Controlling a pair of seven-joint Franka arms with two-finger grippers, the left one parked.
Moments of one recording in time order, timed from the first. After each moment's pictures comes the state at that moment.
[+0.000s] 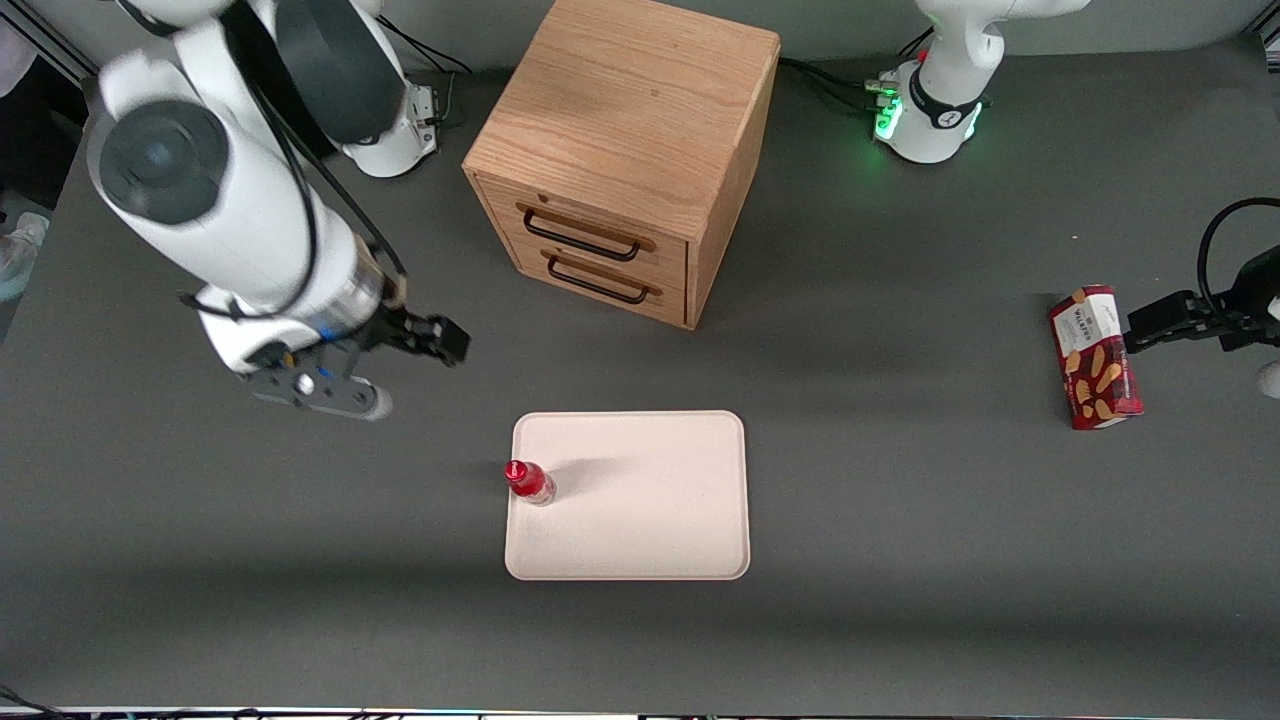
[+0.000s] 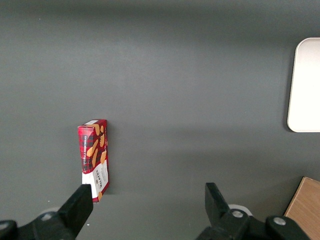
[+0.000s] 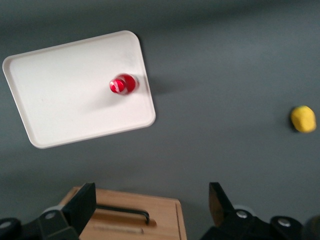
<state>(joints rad) 0.36 0.48 0.11 -0.92 -0.05 1.31 0.68</state>
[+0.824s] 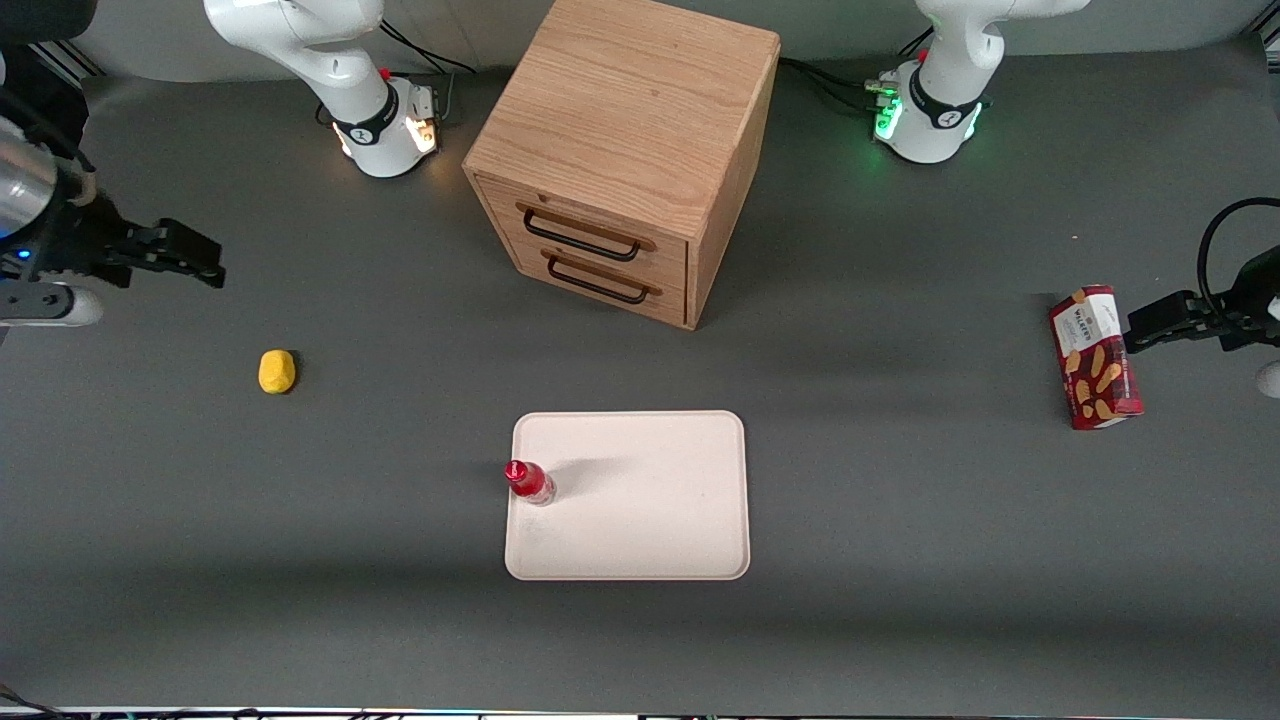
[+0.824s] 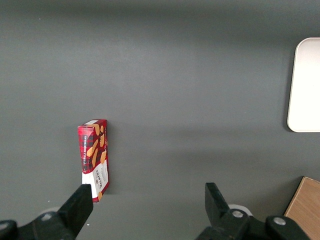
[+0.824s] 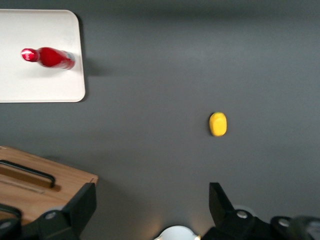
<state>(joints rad) 0.09 0.13 0.02 -1.30 -0.04 1.35 0.11</state>
